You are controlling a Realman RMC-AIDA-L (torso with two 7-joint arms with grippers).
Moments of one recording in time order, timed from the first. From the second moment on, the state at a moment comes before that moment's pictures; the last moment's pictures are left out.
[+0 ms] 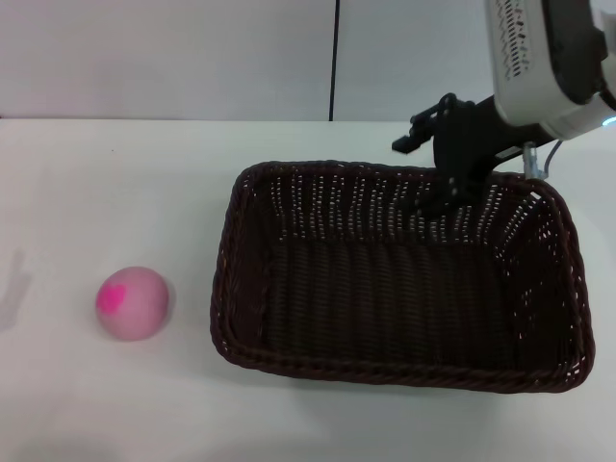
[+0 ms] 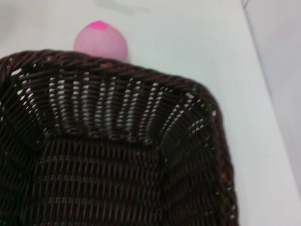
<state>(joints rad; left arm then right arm) -0.03 -2.07 -0.75 -0.10 2.25 1.68 -0.38 0.76 2.08 -1.22 -1.16 -2.39 -1.47 1.62</state>
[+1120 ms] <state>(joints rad) -0.20 -2.06 -0.01 0.50 2.25 1.77 -0.79 0.04 2.08 -1.05 -0.79 -0.88 -1.54 1.15</state>
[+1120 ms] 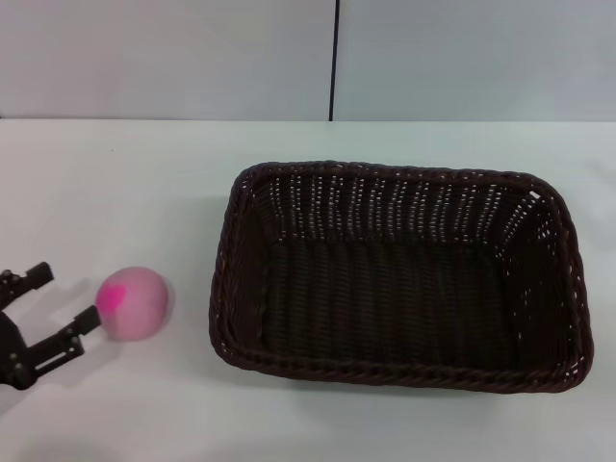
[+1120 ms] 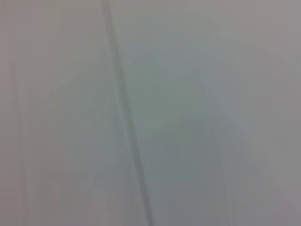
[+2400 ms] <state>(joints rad) -0.24 -2.07 0.11 0.31 2.20 1.58 -0.64 0.09 2.07 -0.93 -0.42 -0.88 -1.65 1.07</state>
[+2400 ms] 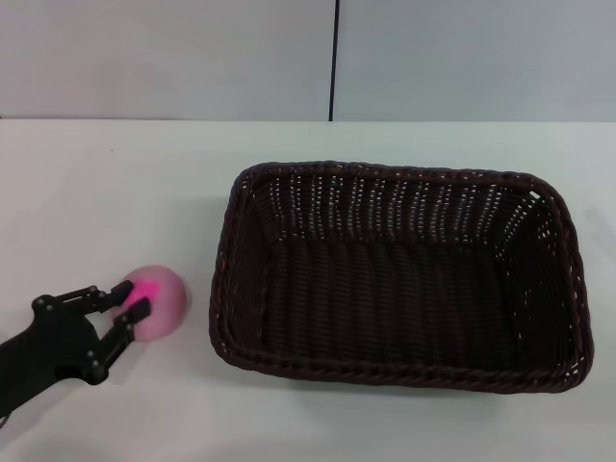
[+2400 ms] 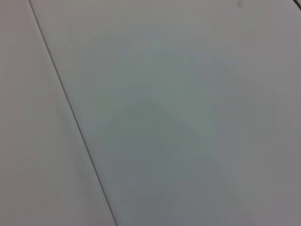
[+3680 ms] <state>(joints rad) -0.46 -2.07 0.22 0.26 2.06 1.90 -0.82 0.15 2.08 -0.92 -0.39 -0.88 -1.66 1.05</state>
